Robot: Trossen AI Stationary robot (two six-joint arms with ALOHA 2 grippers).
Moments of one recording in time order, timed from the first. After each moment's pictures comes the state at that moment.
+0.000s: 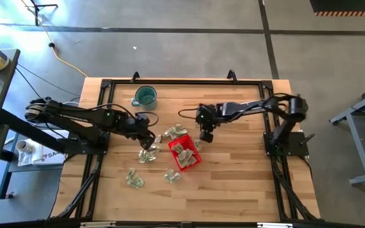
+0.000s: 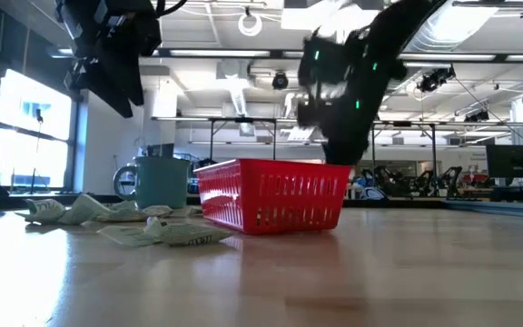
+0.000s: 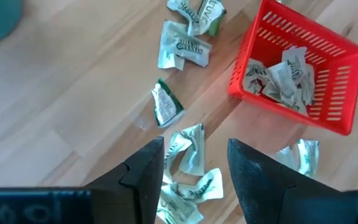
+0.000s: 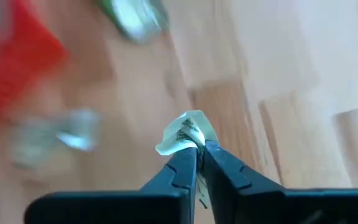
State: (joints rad) left arm -0.10 1.15 0.91 -0.82 -0.20 -0.88; right arm -0.20 1.74 1.03 -0.42 -0.01 0.10
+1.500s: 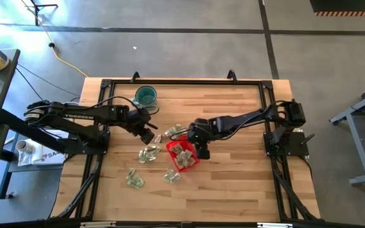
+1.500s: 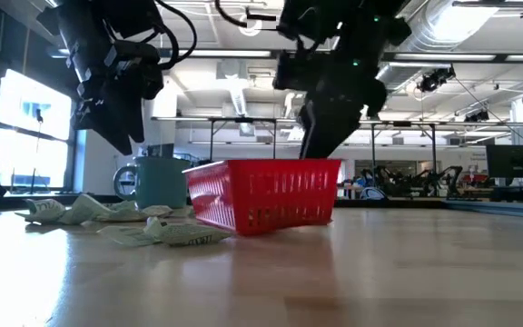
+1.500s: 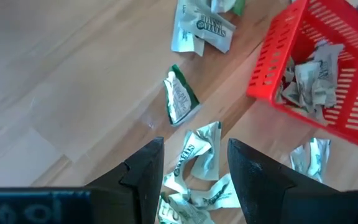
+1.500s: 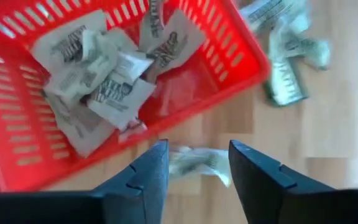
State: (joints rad) left arm 0.12 1.15 0.73 -0.63 0.06 -0.76; right arm 0.03 1.80 1.19 -0.48 0.03 0.01
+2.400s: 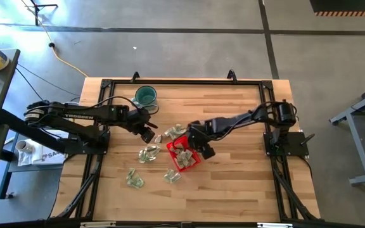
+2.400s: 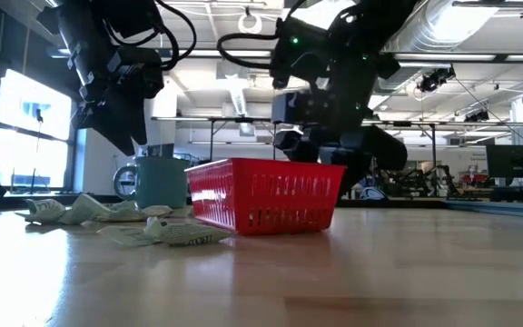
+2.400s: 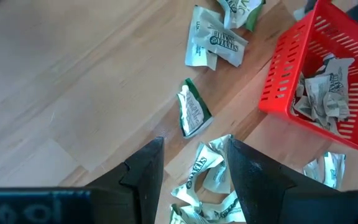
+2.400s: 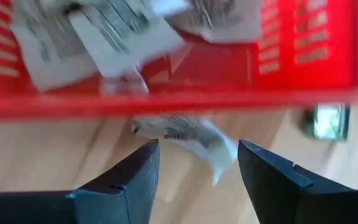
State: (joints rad) left arm 0.12 1.15 0.73 -0.63 -0.01 -0.76; right arm 0.00 1.91 1.16 -0.41 -0.02 -0.45
